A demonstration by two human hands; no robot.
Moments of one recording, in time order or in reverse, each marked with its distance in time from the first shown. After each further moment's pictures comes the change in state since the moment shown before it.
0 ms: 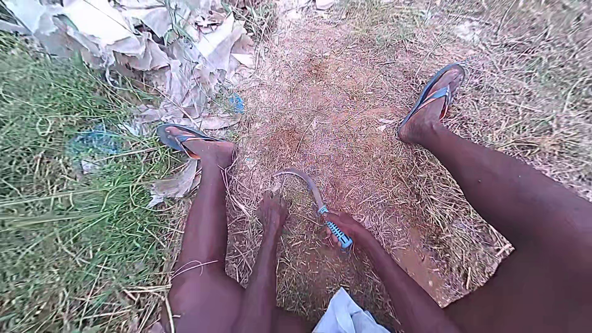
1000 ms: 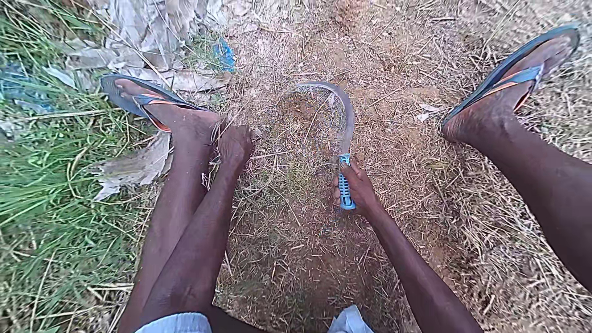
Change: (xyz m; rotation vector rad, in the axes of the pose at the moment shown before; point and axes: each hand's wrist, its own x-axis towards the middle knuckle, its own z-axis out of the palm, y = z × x) left_hand 0.188 -0.028 -0.076 0.116 0.167 0.146; right_hand 0.052 -0.097 -0.004 0.246 0.284 -0.323
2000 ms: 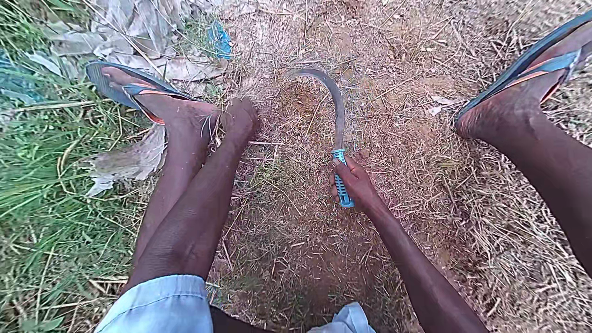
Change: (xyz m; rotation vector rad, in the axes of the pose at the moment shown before) left_hand 0.049 0.035 -0.013 0.112 -0.103 -0.038; right_hand 0.009 -0.005 0.007 -0.257 -0.094 -0.036
